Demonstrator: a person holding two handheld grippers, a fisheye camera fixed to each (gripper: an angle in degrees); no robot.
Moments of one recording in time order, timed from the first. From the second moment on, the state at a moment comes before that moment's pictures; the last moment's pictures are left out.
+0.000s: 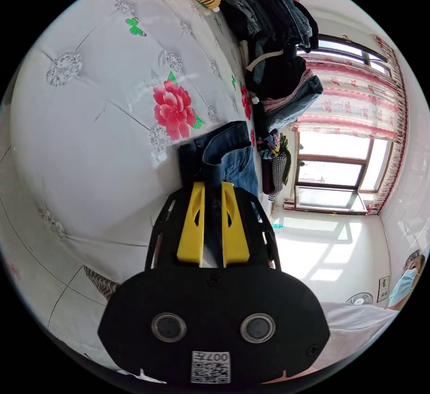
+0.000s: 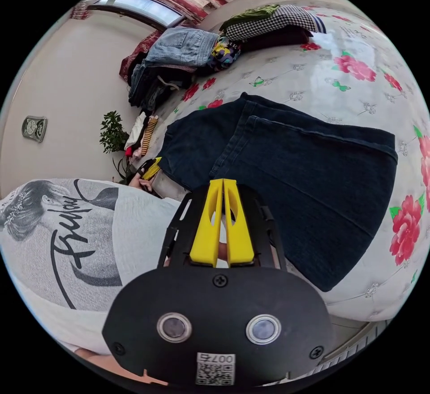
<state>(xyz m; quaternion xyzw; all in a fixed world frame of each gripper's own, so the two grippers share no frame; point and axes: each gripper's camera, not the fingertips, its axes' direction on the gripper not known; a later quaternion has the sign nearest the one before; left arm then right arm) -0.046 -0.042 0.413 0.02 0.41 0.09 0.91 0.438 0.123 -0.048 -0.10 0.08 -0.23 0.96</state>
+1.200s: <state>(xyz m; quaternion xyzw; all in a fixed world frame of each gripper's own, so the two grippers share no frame) -0.060 -0.048 0.419 0.04 0.43 0.07 0.90 0.507 0.105 -0.101 -0.05 0.01 -0.17 0.98</state>
